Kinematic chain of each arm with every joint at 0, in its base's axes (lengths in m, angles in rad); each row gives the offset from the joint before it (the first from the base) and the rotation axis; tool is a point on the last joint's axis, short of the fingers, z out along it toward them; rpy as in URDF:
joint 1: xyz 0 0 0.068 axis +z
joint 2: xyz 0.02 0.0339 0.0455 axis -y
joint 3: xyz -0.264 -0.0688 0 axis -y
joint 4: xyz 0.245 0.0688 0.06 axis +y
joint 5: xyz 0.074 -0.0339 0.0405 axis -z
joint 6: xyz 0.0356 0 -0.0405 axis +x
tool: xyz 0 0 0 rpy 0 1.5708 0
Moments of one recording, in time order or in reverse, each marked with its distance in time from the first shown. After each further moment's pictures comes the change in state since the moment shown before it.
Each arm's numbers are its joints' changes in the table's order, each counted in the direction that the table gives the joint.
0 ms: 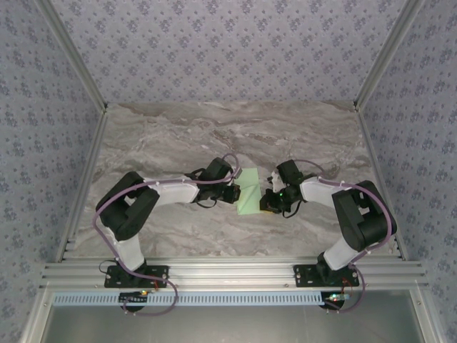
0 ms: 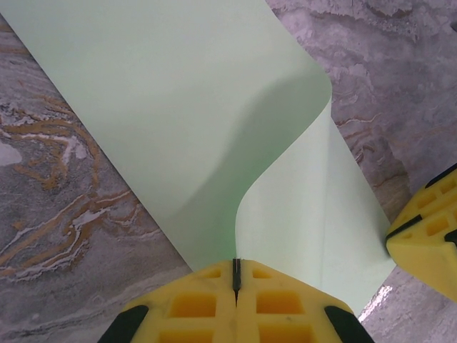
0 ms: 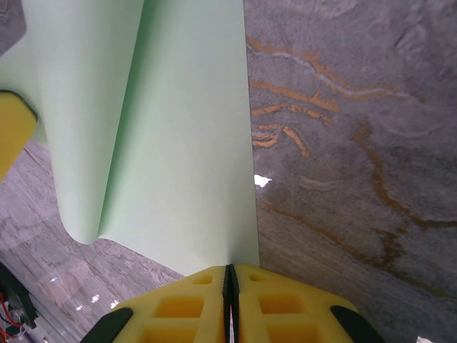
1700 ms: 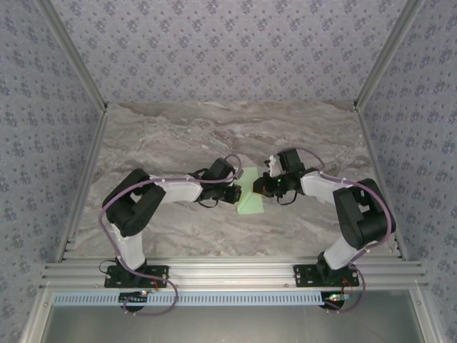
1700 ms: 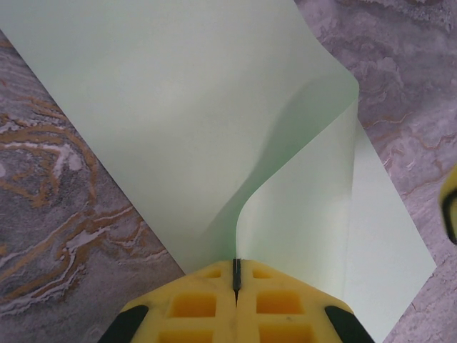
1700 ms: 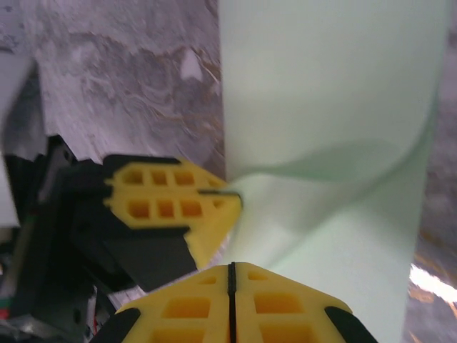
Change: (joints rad) left arm -0.001 -0.056 0.027 -0.002 -0.007 0.011; right arm -0.024 -0.029 0.093 -0.213 -0.144 0.100
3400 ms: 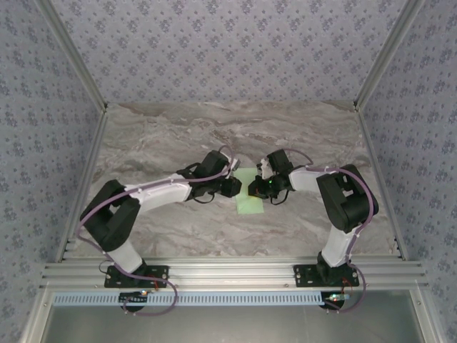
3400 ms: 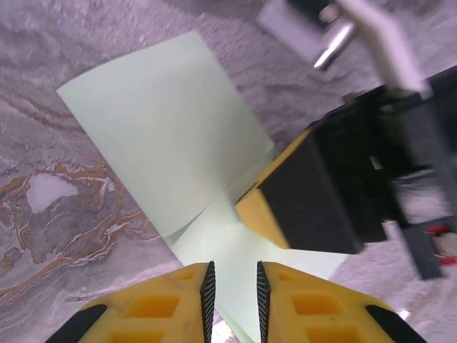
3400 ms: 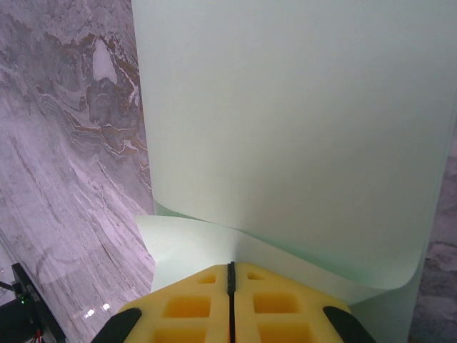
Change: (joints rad) left arm -0.001 0.218 -0.005 0.091 -0.032 0.000; right arm 0.044 -0.167 0.063 0.015 0.087 -0.056
